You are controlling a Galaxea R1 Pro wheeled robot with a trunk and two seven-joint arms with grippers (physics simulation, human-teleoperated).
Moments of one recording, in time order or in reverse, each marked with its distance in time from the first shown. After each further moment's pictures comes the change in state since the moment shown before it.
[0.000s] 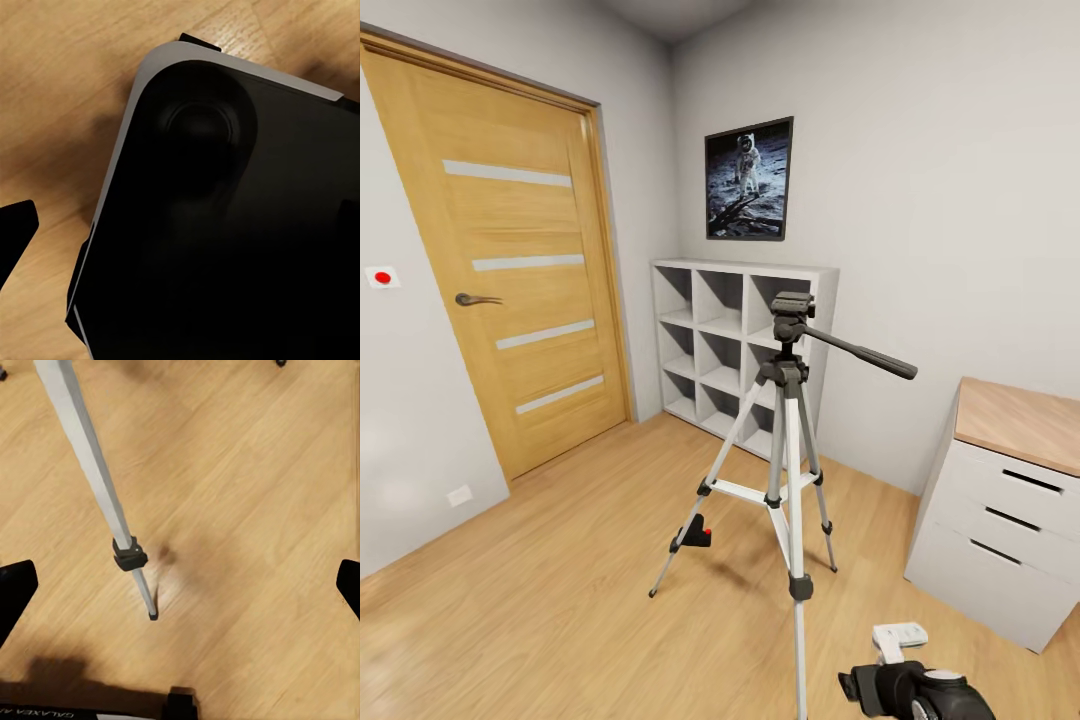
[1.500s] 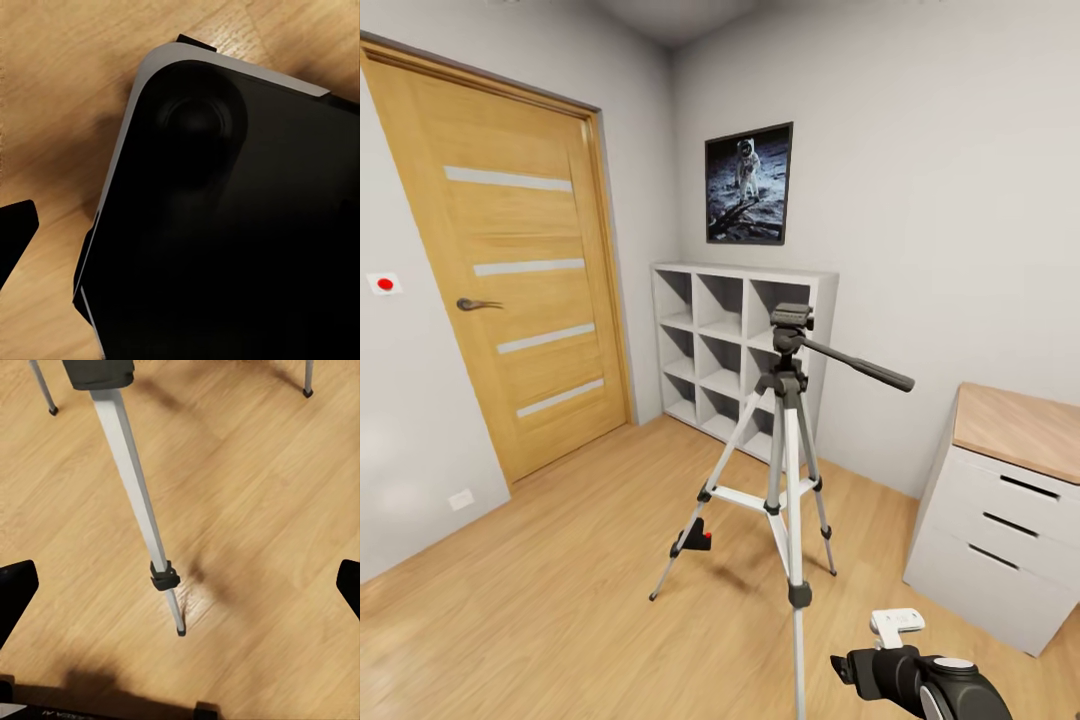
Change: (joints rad) left arm 0.000 -0.003 0.000 0.000 -0.005 0.000 0.000; right arm -0.006 -0.001 -0.031 -0.067 0.001 0.024 0.111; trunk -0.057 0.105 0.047
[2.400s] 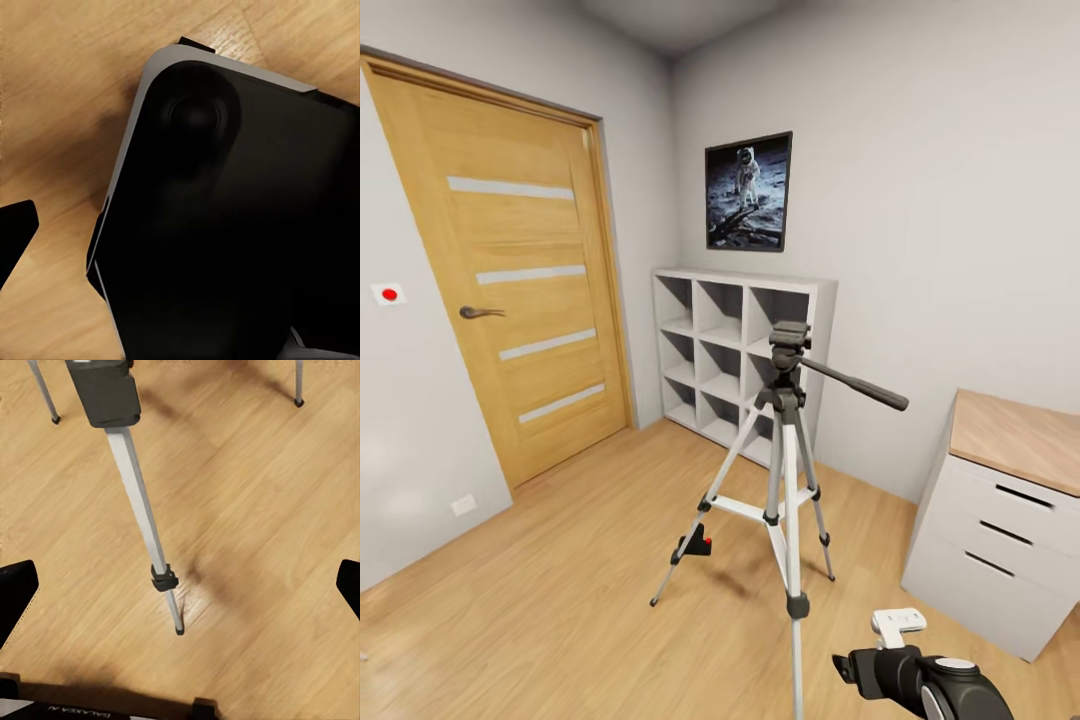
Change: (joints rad) left arm 0.000 0.001 -0.001 0.000 0.001 -0.001 0.000; right arm 0.000 -0.002 -0.004 0.003 0.000 -0.009 -0.004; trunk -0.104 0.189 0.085
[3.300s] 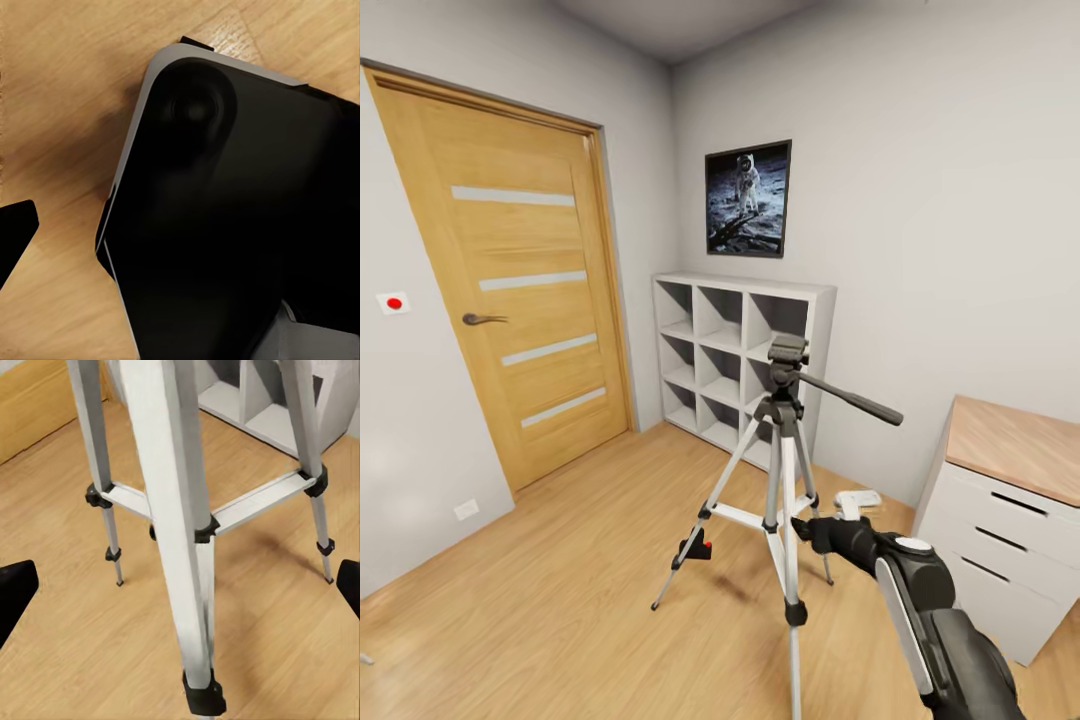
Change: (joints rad) left arm 0.000 0.000 0.000 0.000 0.000 0.000 0.000; right arm -0.312 0.092 0.005 0.010 -0.027 -0.077 0.022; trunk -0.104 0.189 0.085
